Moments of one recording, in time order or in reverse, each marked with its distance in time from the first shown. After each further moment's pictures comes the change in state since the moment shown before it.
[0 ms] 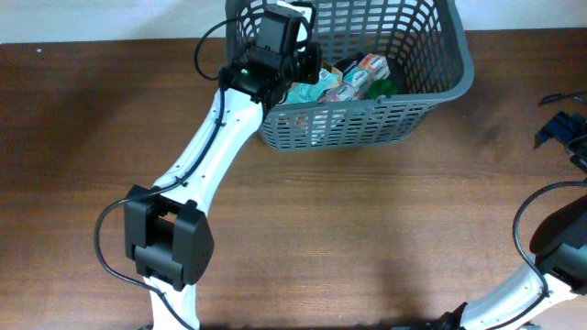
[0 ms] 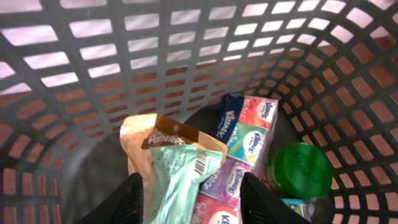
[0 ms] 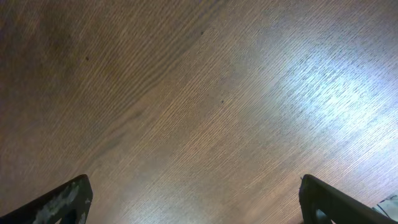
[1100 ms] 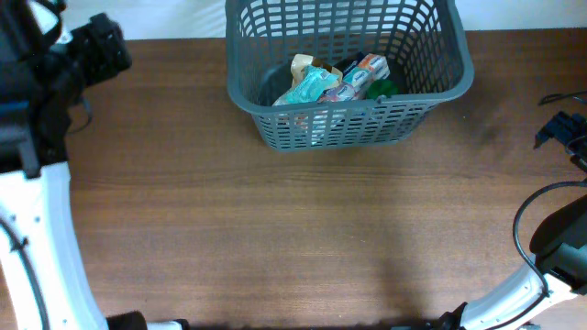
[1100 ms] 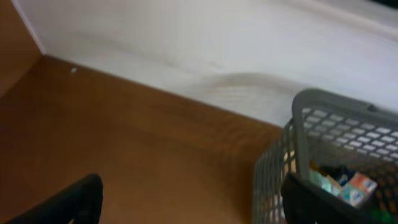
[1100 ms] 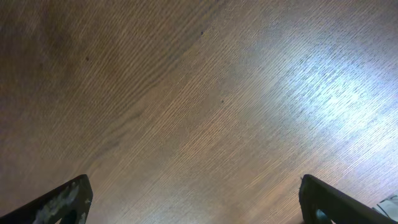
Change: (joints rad) left arm 0.590 -0.507 0.187 -0.627 -0.011 0.005; right arm 0.000 0.000 0.000 0.000 0.000 0.000
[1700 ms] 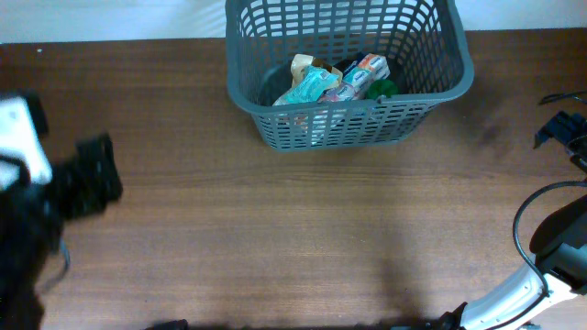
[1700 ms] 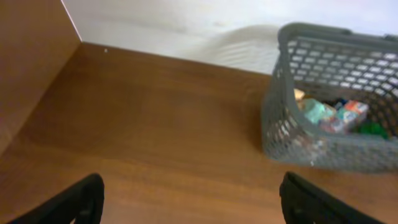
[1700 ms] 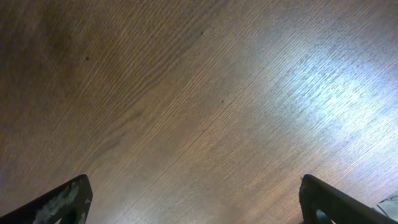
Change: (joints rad) left arm 0.025 -0.412 -0.031 -0.390 0.013 0.153; right arm 0.000 0.000 0.000 0.000 0.000 0.000
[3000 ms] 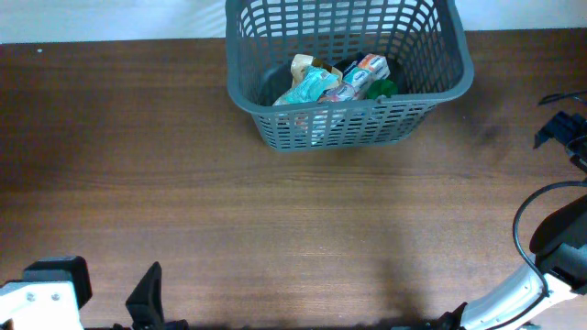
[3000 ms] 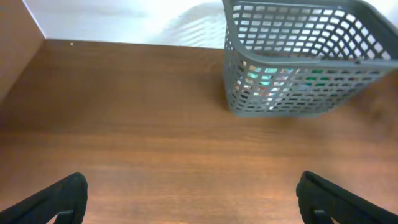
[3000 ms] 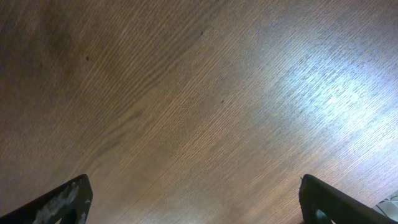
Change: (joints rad) left arm 0.000 -0.325 -0.103 -0.191 0.146 0.095; right arm 0.000 0.000 0.000 0.000 0.000 0.000
